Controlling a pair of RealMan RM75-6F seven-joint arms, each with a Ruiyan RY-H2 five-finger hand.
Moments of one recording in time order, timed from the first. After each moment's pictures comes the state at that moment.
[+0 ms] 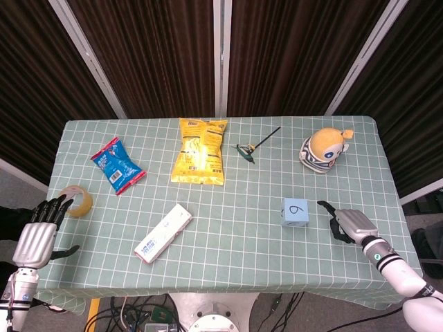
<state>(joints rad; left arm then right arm) -0.14 -1.20 -0.02 -1.58 1.48 1.40 0.05 0.53 -1.01 0.07 -1.68 -1.22 0.65 0.11</state>
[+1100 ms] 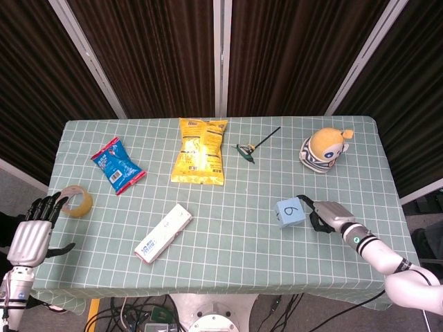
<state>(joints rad) -0.14 -1.18 -0.03 -1.59 1.46 1.40 0.05 0.69 -1.05 0.10 -1.65 -1.15 0.46 0.18</state>
